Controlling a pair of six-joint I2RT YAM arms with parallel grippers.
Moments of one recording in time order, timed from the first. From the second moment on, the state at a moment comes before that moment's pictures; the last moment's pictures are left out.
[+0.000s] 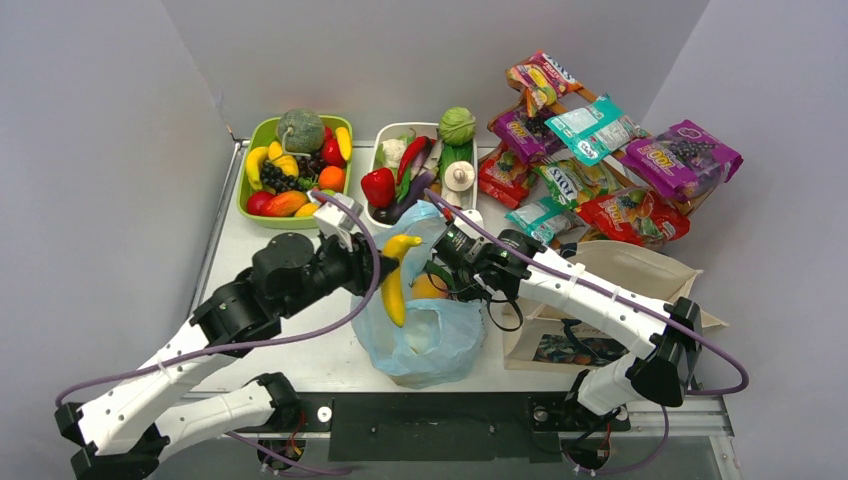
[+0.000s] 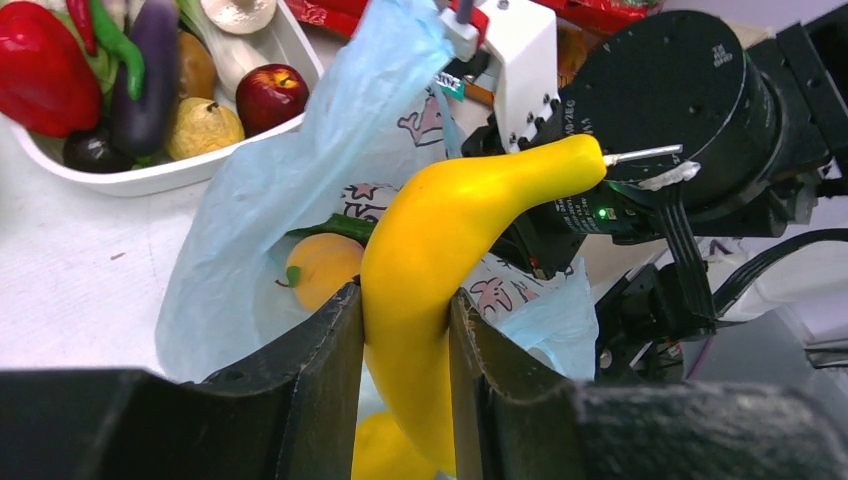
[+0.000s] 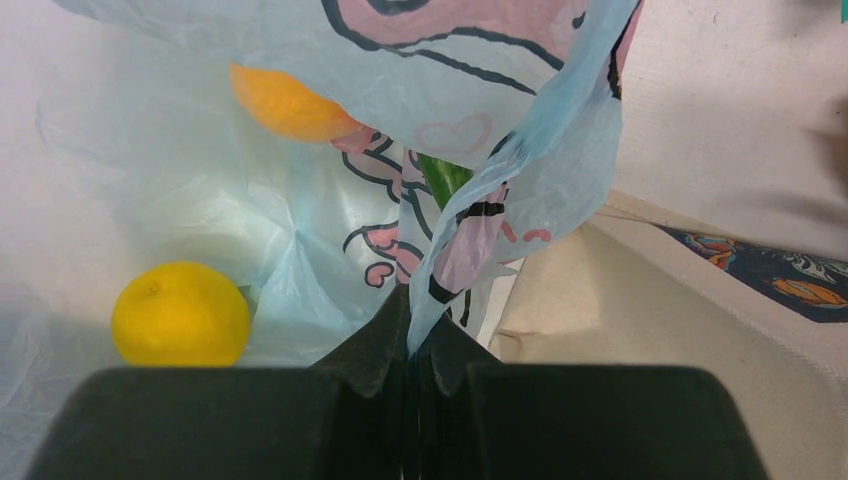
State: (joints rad) left arm -0.87 0.83 1.10 -0.53 -0.08 -0.42; right arm 0.97 1.45 1.36 -1.09 0.35 0.64
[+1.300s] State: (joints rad) left arm -0.99 0.93 1.13 -0.63 -0.30 -0.23; right arm 0.97 1.42 1.36 -1.09 0.34 0.64
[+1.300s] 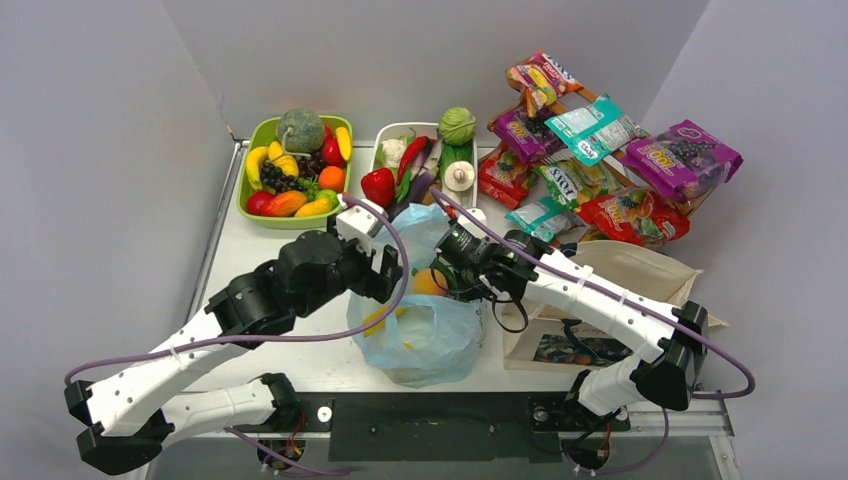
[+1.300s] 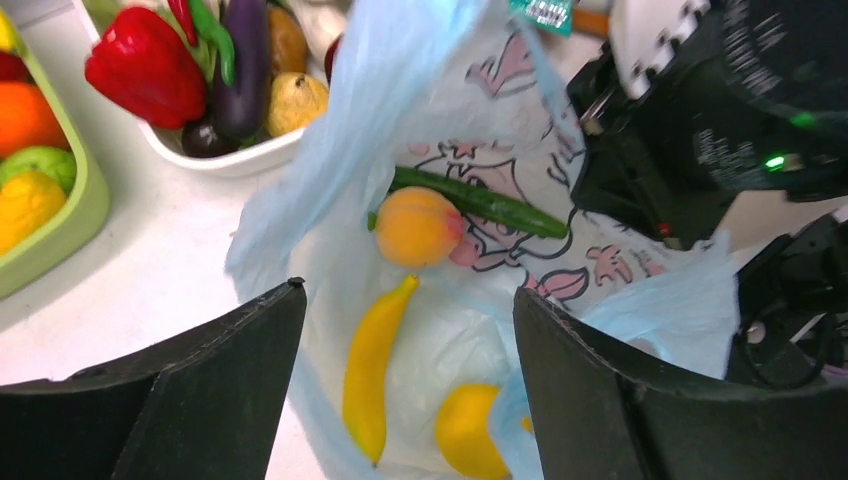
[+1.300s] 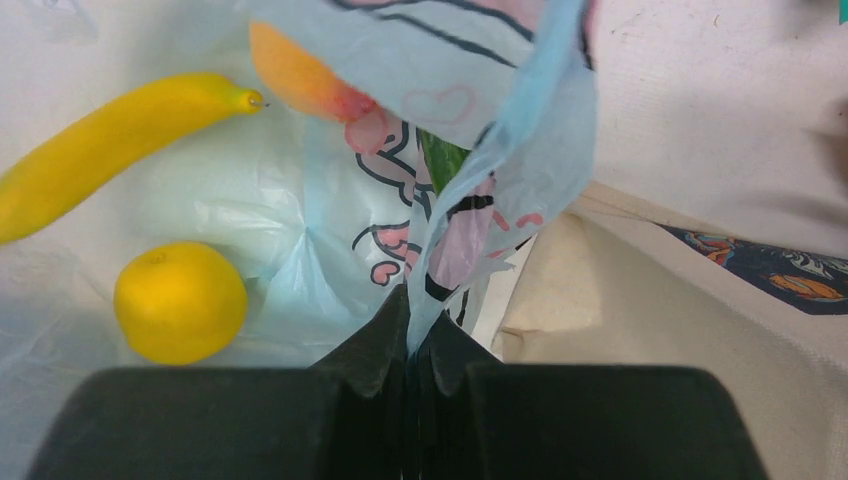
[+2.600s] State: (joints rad) left arm -0.71 1.24 1.43 -0.64 0.18 0.01; right arm 0.97 1.42 1.41 -1.09 0.33 0.61
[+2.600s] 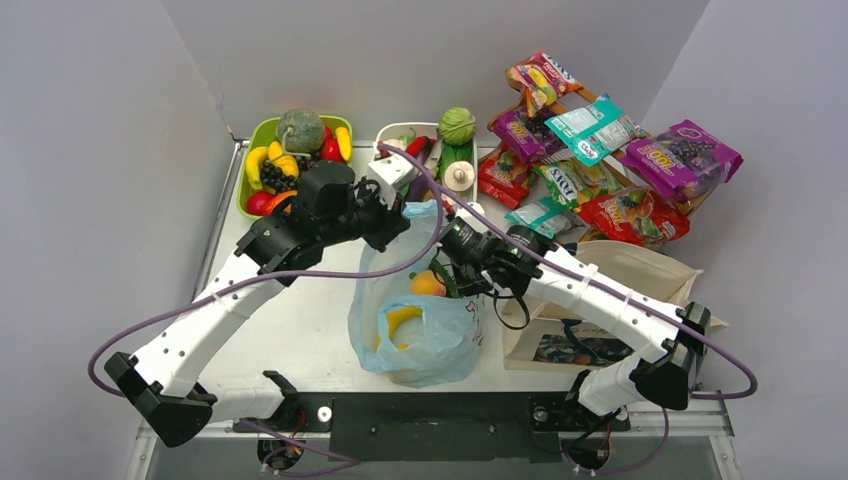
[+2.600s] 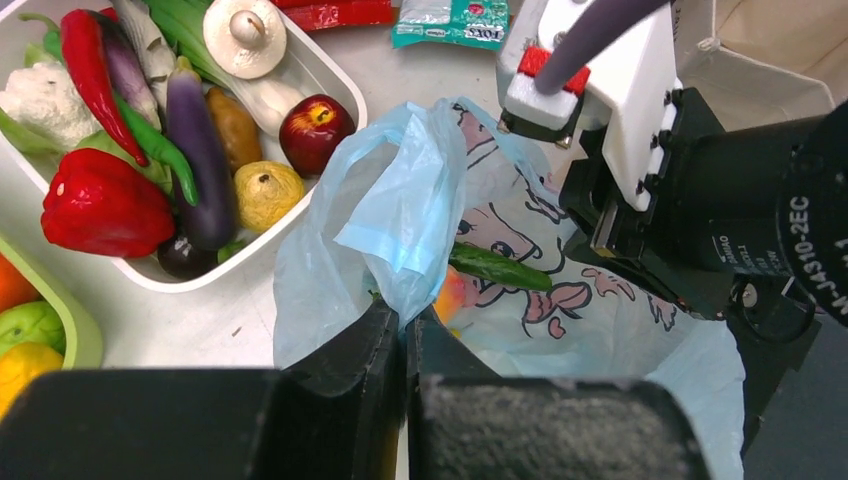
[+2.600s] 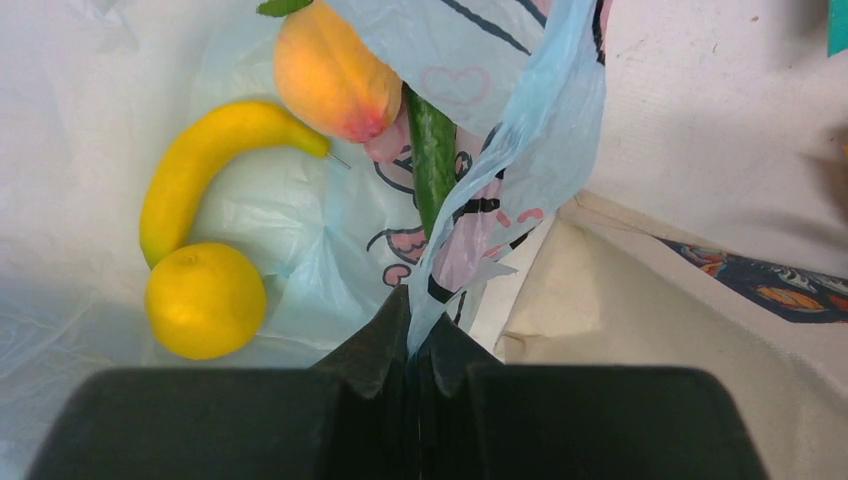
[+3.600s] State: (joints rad) left arm -0.70 0.78 1.30 -0.90 -0.07 -0.54; right arm 0.94 1.75 2.03 -1.14 0.40 0.37
